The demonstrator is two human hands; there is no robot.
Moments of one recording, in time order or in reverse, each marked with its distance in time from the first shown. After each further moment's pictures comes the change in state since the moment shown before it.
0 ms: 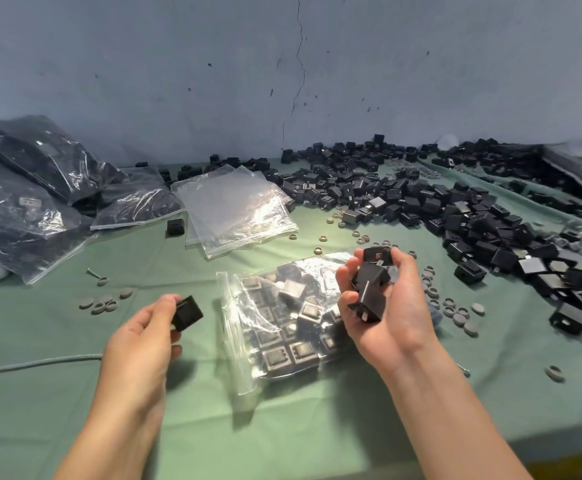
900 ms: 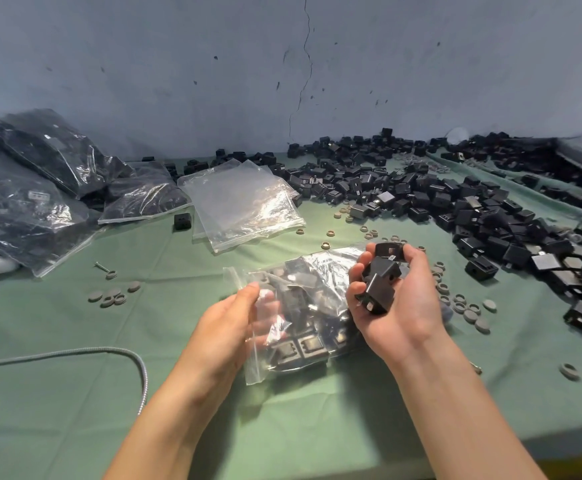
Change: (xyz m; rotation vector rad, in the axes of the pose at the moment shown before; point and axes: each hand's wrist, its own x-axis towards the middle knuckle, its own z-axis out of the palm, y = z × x) left_hand -0.028 0.013 0.053 -0.071 -0.449 -0.233; right_hand 0.009 0.000 -0.001 0.046 -0.018 -0.003
